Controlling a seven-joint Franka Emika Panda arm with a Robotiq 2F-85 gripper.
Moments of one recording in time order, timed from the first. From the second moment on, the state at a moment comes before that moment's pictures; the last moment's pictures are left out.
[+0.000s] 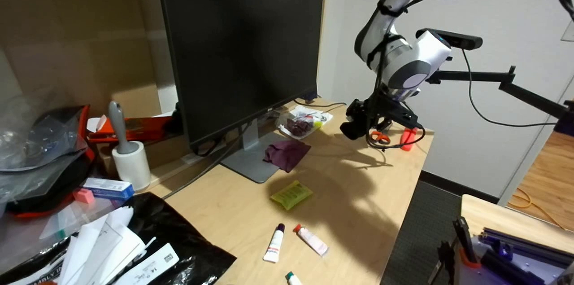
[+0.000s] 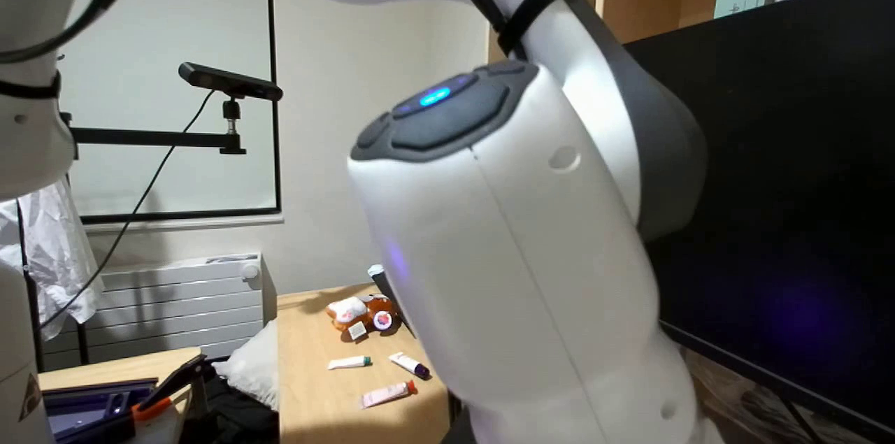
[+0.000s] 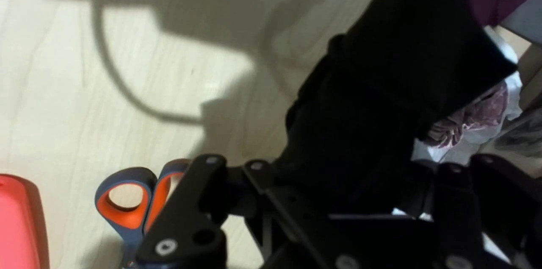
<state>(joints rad) -0.23 0.40 -0.40 -2.27 1.48 2.84 -0.75</state>
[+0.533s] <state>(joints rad) -0.20 0.52 -0.41 -2.29 1.12 2.70 -0.75</state>
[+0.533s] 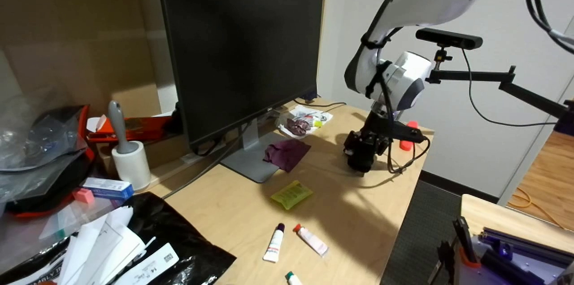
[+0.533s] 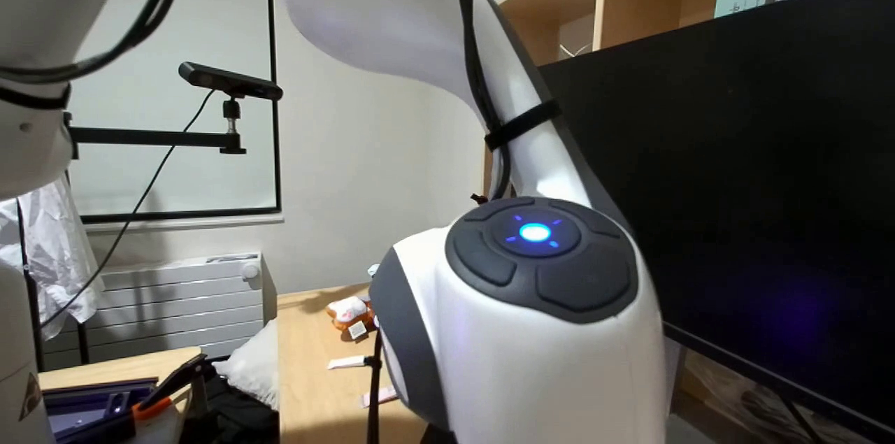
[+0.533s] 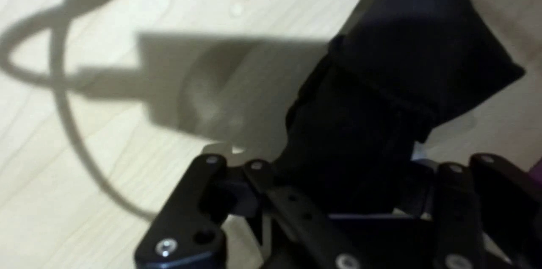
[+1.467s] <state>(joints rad) -0.21 0.44 -0.33 -2.29 0.63 2.59 -0.76</state>
